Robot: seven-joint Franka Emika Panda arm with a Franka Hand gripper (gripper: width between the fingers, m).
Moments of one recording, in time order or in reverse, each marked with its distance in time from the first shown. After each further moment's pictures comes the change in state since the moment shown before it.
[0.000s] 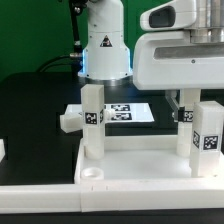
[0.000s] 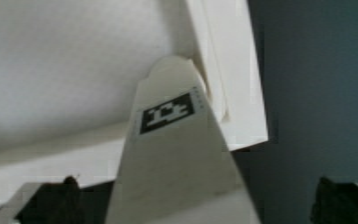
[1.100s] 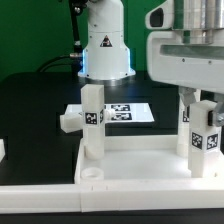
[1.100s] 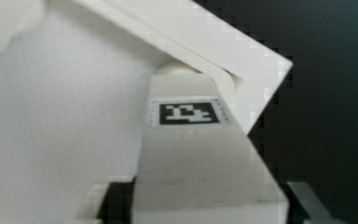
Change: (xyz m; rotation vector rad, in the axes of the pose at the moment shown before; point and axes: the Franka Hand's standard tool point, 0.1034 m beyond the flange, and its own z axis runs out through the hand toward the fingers) arm -0.004 0.007 0.000 -0.005 -0.037 1.188
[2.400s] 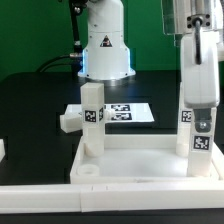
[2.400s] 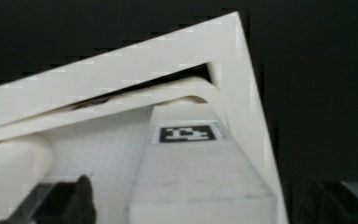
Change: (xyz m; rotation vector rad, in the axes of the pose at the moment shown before) arm 0.003 -0.002 -0.015 0.015 -0.057 0.464
